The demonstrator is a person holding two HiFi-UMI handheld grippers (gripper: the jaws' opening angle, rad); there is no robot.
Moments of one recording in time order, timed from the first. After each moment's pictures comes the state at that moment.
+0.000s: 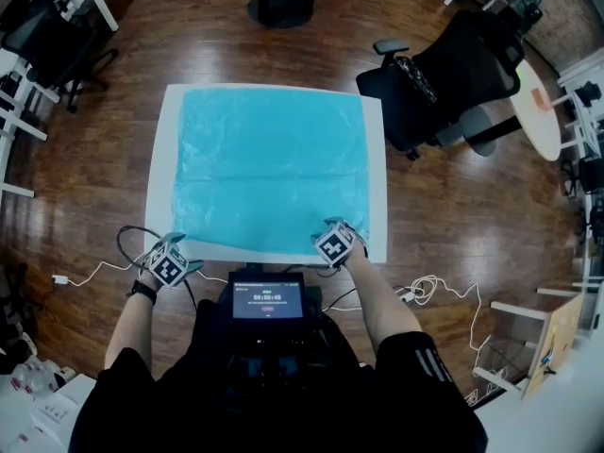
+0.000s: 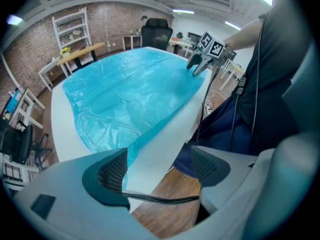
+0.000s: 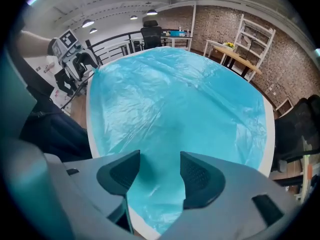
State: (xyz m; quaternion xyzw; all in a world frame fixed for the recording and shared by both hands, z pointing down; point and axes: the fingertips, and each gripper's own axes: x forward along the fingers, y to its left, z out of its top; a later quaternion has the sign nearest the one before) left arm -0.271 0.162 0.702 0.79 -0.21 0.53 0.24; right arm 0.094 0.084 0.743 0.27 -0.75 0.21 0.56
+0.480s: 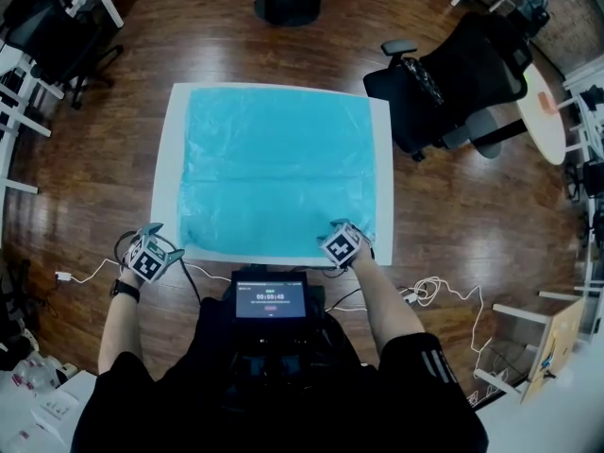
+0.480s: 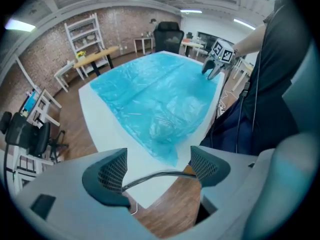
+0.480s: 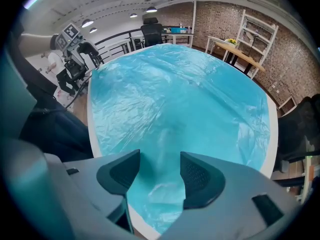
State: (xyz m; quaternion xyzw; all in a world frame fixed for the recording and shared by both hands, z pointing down) left arm -0.344 0.128 0.664 0.77 -0.27 0.54 0.22; right arm 0.091 0.083 0.743 0.25 -0.75 0.22 0.57
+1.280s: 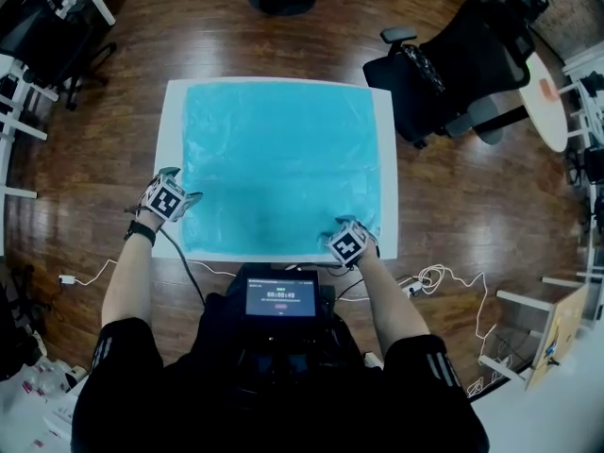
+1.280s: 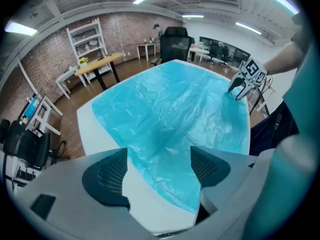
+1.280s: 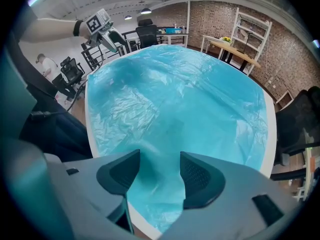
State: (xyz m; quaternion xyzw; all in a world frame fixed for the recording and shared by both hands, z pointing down) left arm -0.301 -0.036 0.666 0.78 -0.29 0.51 0.20; right arm 0.090 0.086 0.741 0.27 -0.75 0.24 0.56
